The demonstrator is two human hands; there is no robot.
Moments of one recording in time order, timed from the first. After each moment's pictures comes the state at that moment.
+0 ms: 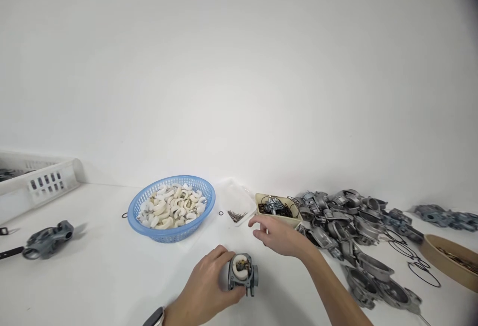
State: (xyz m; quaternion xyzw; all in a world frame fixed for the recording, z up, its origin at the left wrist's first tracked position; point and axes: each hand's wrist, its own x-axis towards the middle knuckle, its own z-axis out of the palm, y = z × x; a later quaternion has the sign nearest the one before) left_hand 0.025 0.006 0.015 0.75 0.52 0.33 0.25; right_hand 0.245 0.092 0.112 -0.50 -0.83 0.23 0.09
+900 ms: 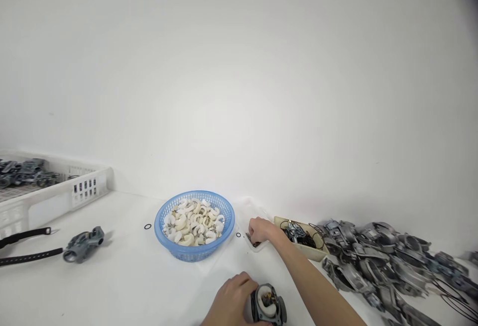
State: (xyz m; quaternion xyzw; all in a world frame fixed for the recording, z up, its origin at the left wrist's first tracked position) left_hand 0.025 0.039 -0.015 0.77 0.50 0.30 0.26; right_hand 0.144 0.210 0.078 -0.51 -0.84 0.10 -0.15
